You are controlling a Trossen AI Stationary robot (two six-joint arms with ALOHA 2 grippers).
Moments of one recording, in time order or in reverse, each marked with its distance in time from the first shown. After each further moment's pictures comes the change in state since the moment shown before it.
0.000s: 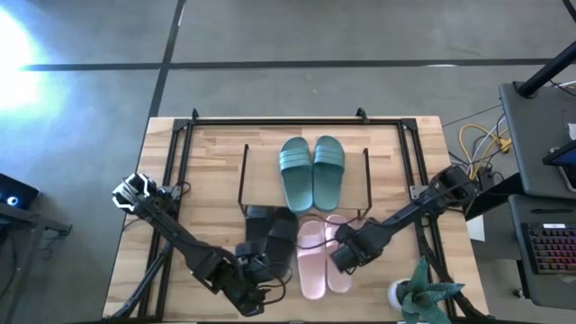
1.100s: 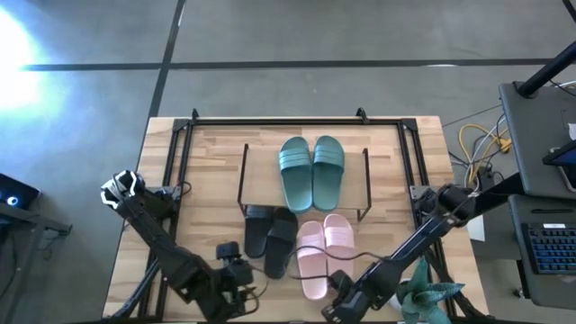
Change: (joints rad) left arm -0.133 -0.081 -0.051 -0.104 -0.197 -0.100; right arm 0.247 0.128 0.168 0.559 -0.065 0.554
